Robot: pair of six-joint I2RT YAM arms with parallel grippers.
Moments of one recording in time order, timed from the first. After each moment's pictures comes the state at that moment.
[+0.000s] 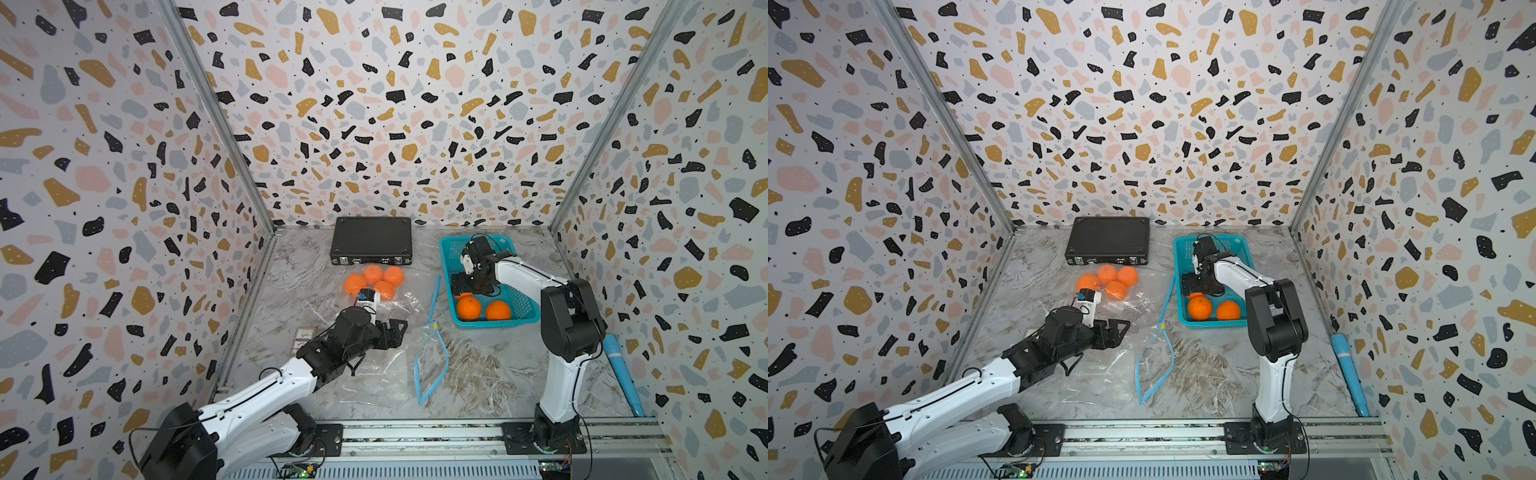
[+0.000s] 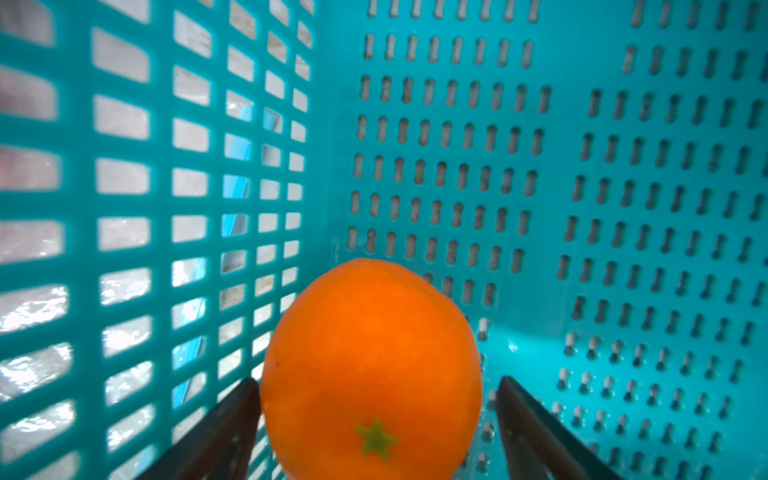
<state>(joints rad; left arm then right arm) -0.72 1.01 0.53 -0.08 0.04 -0.63 0.35 1.96 1.43 -0.67 -0.10 0.18</state>
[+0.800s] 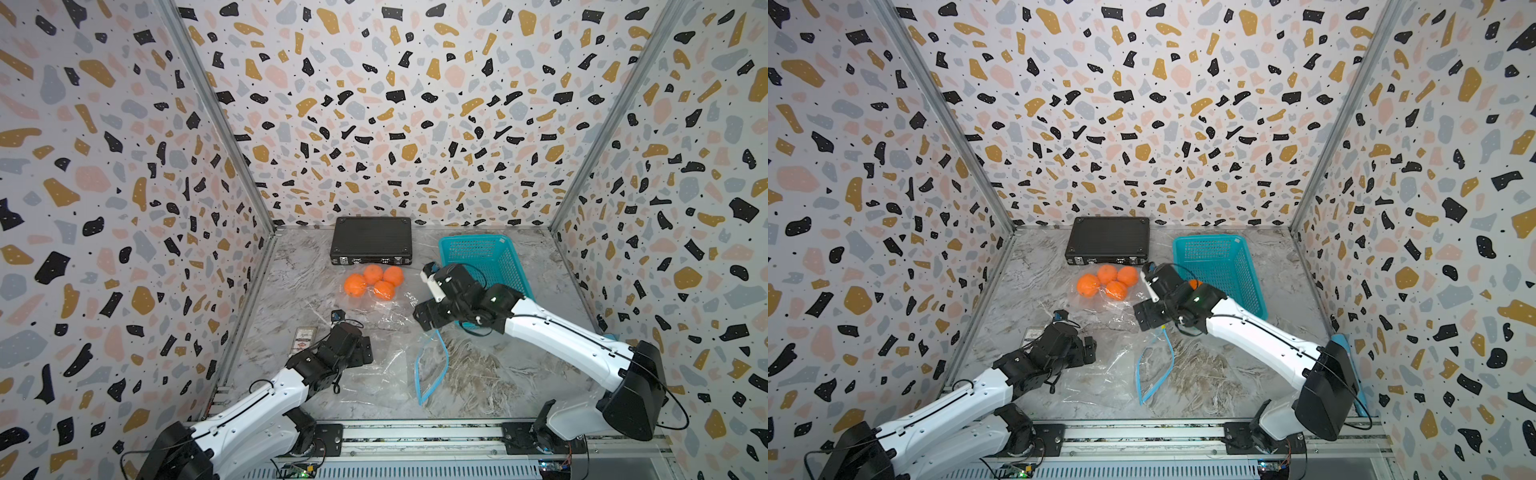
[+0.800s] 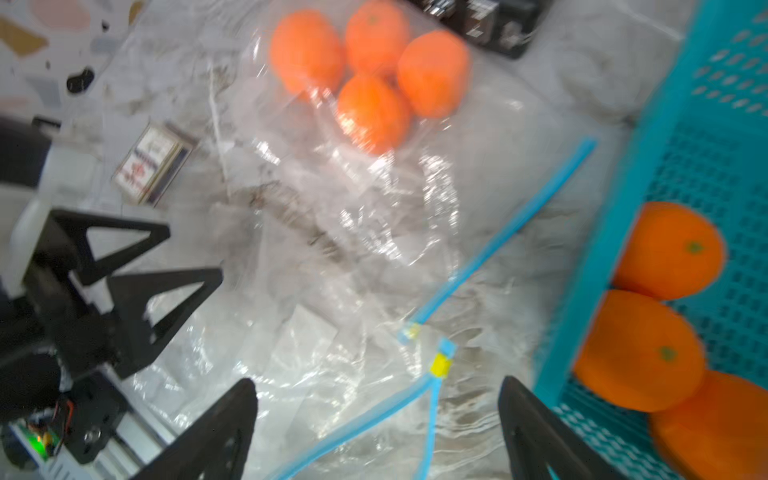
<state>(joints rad) -0.64 0.93 0.42 -0.46 -0.24 -0.68 0.95 1.45 1.22 -0.70 0.04 0.35</state>
